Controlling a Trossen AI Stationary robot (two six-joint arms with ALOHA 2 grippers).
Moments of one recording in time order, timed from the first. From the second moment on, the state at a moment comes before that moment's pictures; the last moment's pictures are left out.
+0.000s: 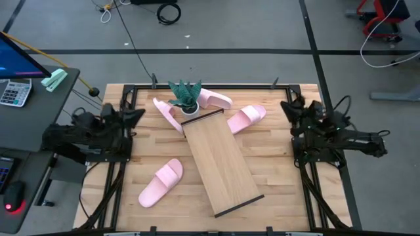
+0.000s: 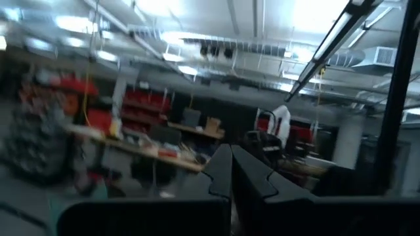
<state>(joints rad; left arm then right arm) -0.09 0.14 0.35 0.25 -0.41 -0.09 -0.12 0.17 0.28 0.35 0.29 0.26</state>
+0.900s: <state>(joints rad) -0.09 0.77 1.37 -0.60 -0.61 -0.15 -0.21 1.04 1.70 -0.75 0.21 0.05</state>
